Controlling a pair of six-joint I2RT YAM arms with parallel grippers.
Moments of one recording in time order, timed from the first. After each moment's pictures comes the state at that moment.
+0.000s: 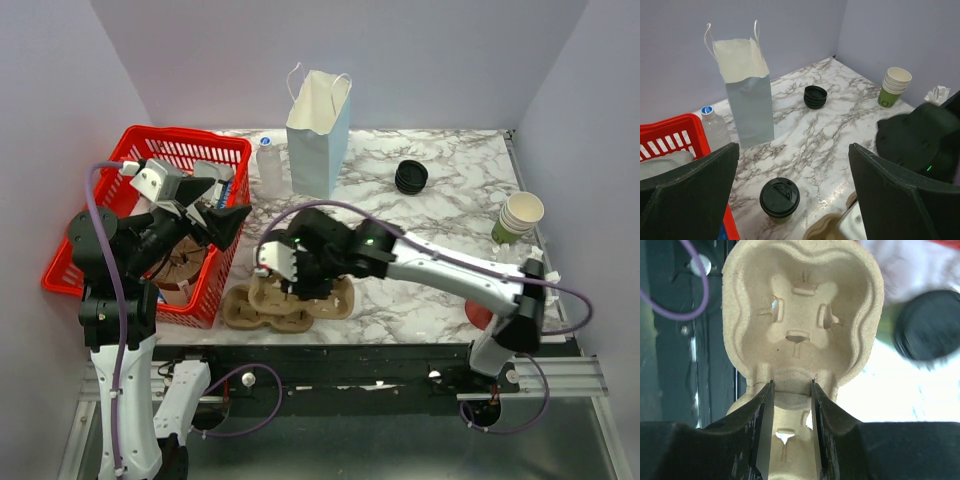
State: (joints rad) left arm 0.05 0.72 1.25 -0.45 0.77 -0.14; right arm 1.19 1.74 1.69 -0.89 -0.22 -0.43
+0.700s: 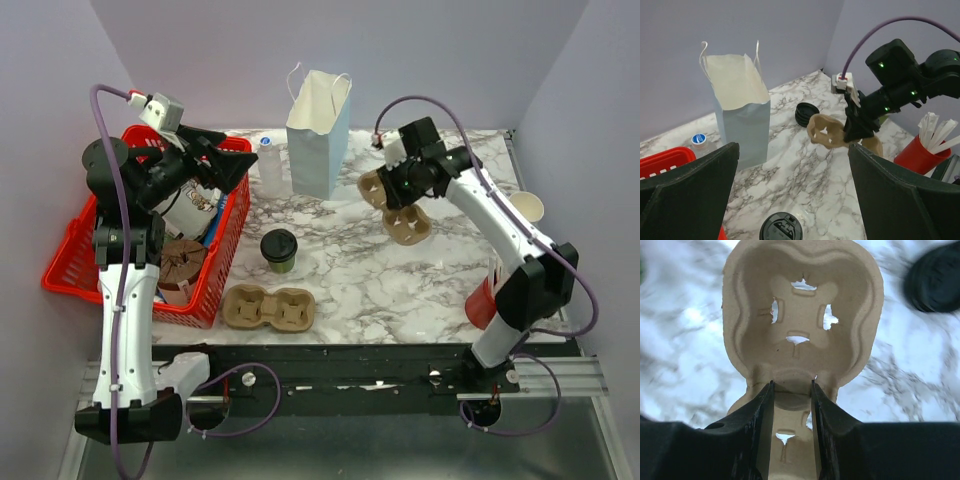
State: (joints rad) left arm 0.05 1.02 1.37 -0.21 0.83 -0.29; right arm 0.47 1.66 1.63 -0.92 -0.09 -0.21
